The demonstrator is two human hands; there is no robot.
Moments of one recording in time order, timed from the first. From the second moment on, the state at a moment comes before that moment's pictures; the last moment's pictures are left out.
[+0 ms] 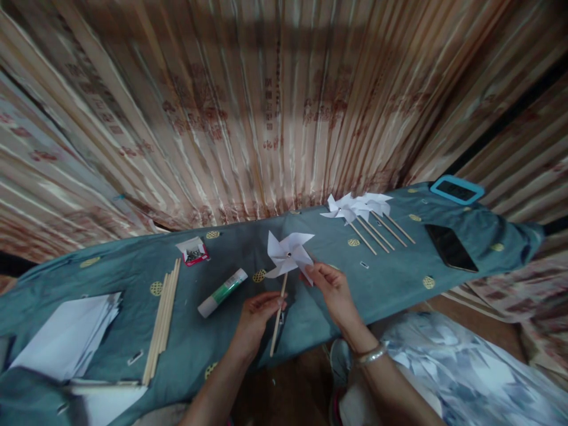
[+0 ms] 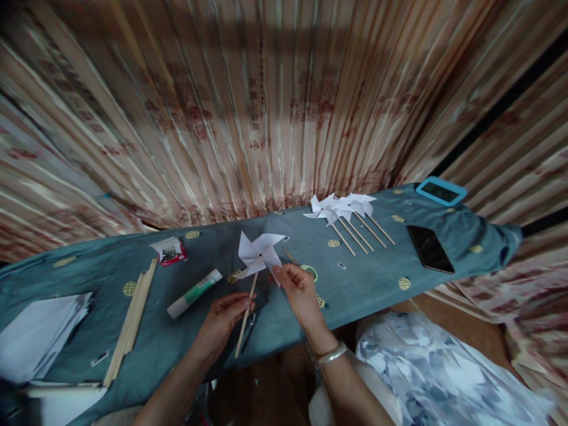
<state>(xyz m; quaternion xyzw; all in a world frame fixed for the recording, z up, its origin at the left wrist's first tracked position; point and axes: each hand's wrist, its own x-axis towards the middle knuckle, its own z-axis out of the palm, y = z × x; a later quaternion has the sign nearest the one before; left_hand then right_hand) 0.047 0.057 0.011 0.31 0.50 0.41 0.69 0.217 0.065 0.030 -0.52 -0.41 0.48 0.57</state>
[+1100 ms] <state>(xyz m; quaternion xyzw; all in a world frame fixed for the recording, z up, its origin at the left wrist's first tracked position) 0.044 0.056 0.012 0.31 0.49 0.43 0.69 0.202 0.056 0.022 -0.53 -0.48 0.47 0.52</state>
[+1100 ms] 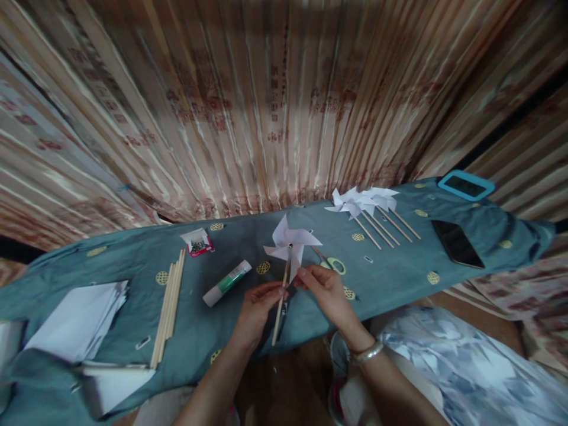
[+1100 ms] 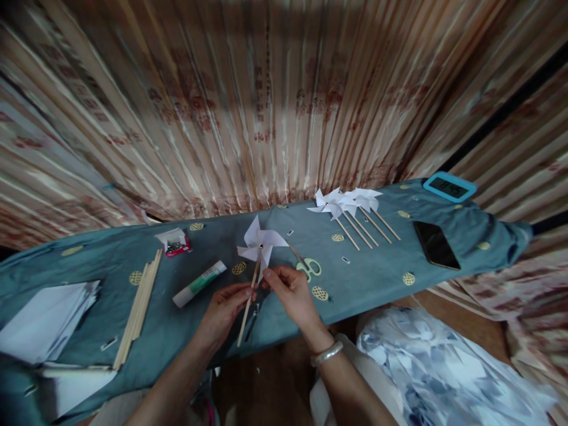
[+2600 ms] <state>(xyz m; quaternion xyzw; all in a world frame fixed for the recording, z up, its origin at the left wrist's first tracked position) 0.043 0.065 0.020 0.24 0.46 0.52 0.68 0.182 0.048 0.016 -0.54 -0.60 0.41 0.42</state>
